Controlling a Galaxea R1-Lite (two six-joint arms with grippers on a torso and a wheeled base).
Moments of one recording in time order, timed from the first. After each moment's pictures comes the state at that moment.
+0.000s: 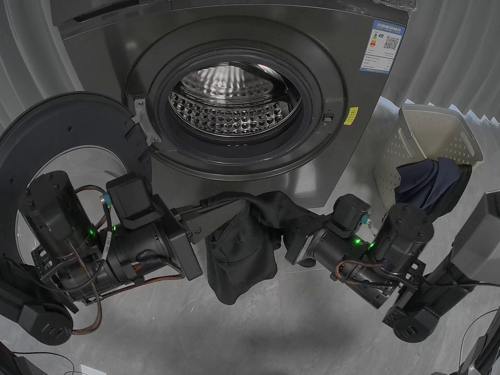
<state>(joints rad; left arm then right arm) -0.65 1.58 -0.50 -1.20 -0.34 -0.26 0.79 1.98 -0.61 -1.53 -0.11 0.22</state>
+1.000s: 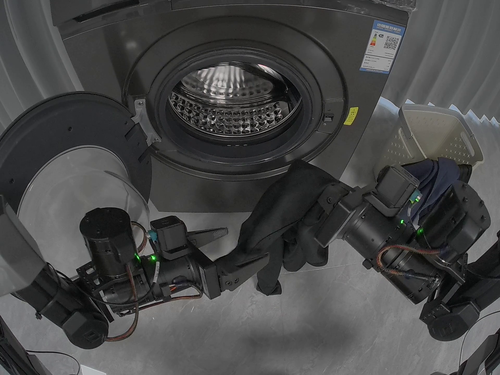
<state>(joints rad) -0.62 1.81 -0.44 -1.28 -0.32 -0.18 0.84 1.77 -0.57 -1.51 -0.12 0.23</state>
